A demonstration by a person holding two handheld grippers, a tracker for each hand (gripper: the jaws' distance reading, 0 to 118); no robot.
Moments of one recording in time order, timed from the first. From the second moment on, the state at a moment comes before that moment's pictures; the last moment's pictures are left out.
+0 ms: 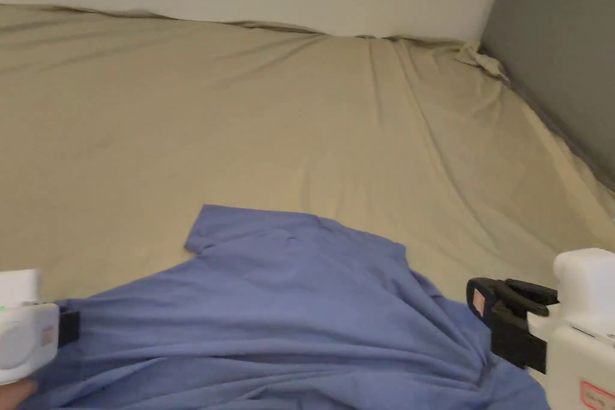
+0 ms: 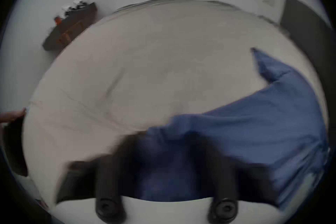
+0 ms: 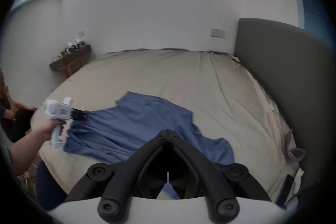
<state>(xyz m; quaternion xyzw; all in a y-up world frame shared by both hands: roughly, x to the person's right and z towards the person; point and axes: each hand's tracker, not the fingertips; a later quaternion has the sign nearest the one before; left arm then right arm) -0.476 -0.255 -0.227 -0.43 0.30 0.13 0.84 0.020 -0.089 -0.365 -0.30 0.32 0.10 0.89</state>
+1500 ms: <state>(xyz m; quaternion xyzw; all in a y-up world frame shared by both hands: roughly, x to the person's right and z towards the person) -0.595 0.108 -0.203 -0.03 0.31 0.32 0.89 -0.054 0.146 -0.529 -0.11 0.22 0.23 0.94</state>
